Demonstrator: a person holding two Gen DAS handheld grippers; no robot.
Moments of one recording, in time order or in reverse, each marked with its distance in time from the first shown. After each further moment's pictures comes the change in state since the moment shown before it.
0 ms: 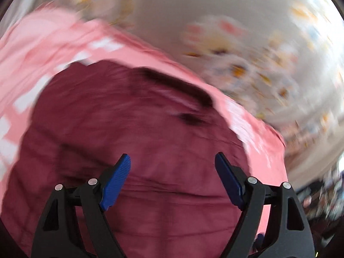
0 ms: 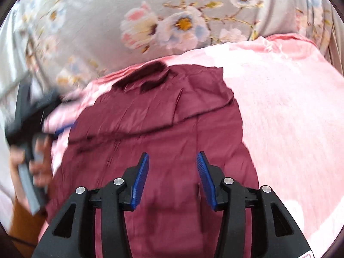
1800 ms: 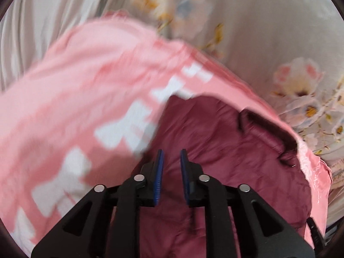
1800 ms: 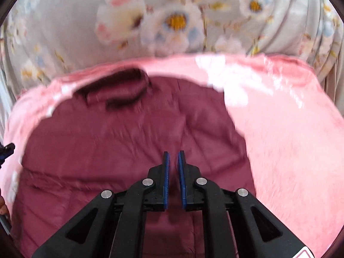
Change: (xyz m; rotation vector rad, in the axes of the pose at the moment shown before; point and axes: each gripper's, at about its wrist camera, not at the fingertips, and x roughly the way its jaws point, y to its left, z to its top) left arm -0.018 0.094 0.052 -0.018 -0.170 0.327; right arm 0.086 0.049 0.074 -0.139 -0.037 -0.232
